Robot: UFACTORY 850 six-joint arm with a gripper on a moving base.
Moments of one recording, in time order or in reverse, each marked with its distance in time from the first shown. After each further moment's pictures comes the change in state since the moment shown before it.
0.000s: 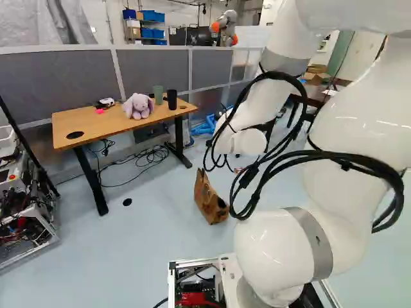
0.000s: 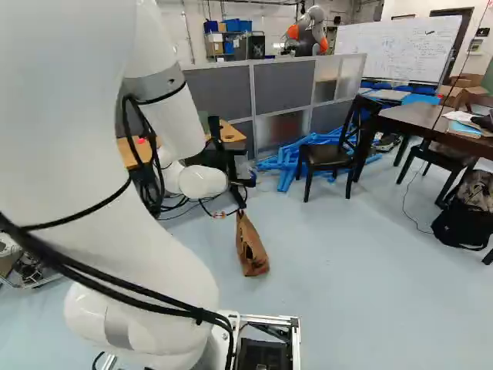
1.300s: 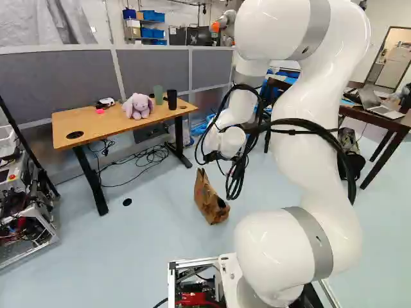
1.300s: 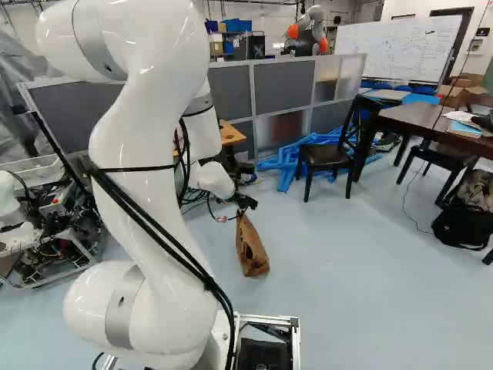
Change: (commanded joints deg) arm 0.9 -22.5 -15.2 6.0 -13.2 0.0
